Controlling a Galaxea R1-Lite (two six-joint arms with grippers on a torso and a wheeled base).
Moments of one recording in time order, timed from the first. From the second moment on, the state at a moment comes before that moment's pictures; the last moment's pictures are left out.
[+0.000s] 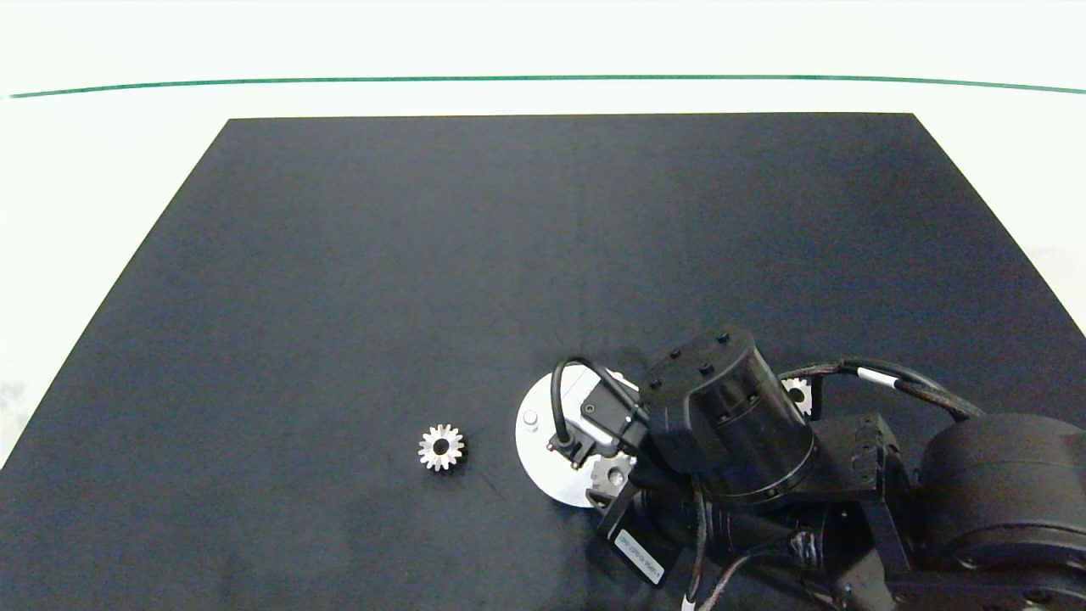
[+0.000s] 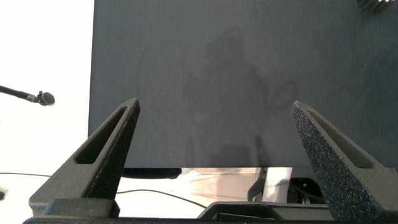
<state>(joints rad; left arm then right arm) -0.07 0.20 -0.61 0.69 0.16 0.12 0.95 1.77 -1.05 0.01 -0.33 -0.19</state>
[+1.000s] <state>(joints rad) -0.07 0.20 -0.62 0.69 0.16 0.12 0.33 1.24 -0.85 0.20 -0.17 -0.19</state>
